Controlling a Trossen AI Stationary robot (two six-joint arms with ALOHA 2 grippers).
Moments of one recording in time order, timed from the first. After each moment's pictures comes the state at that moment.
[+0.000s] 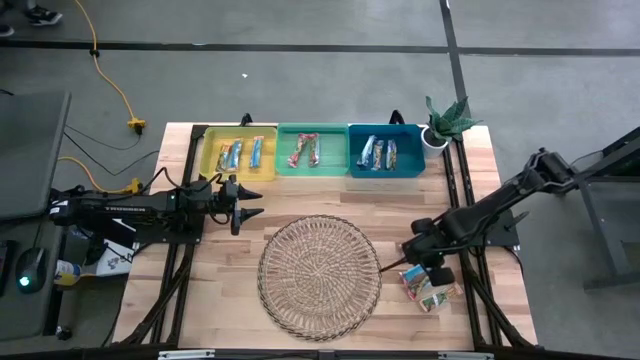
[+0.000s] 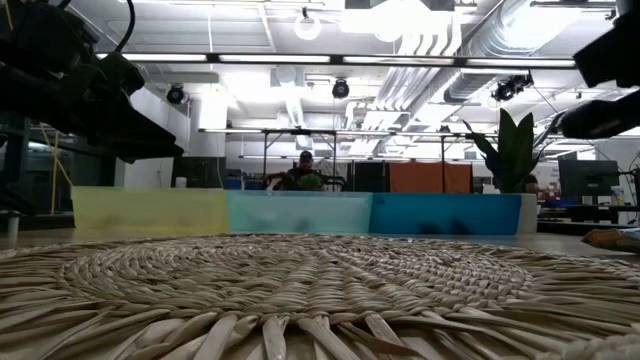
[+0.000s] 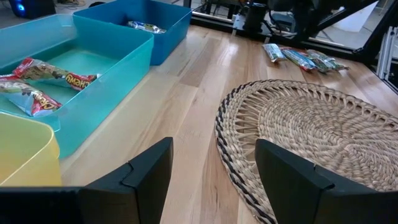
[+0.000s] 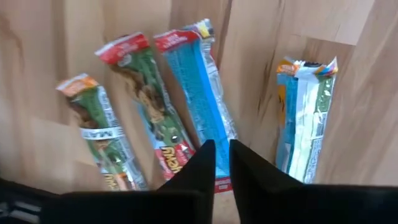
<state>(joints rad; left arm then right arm) 0.12 0.43 0.01 0.15 -0.04 -0.16 0.47 1.26 0.74 -0.92 -0.17 0.33</state>
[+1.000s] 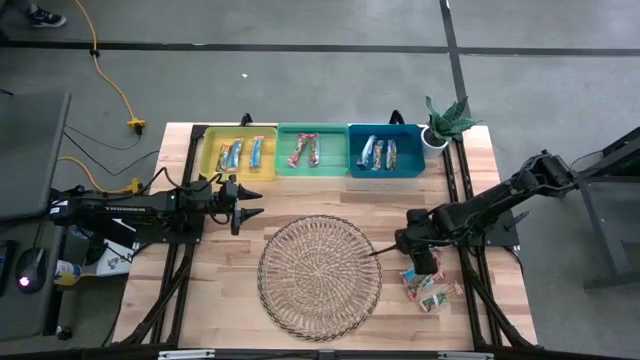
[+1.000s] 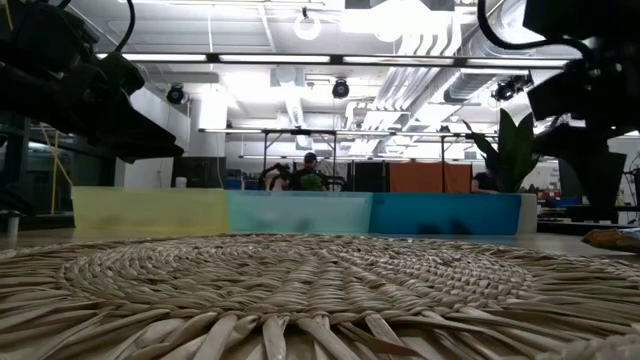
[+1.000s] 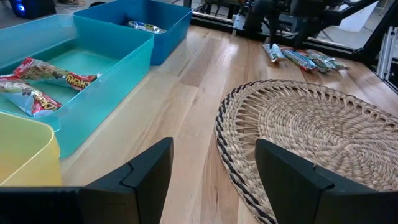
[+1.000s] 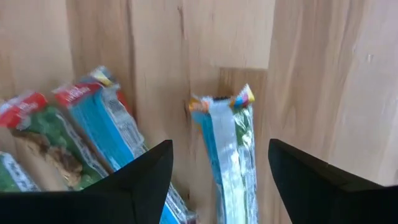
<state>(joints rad) 0.12 0.43 0.01 0.15 -0.04 -0.16 0.35 1.28 0.66 -0.79 -0.03 0.35</state>
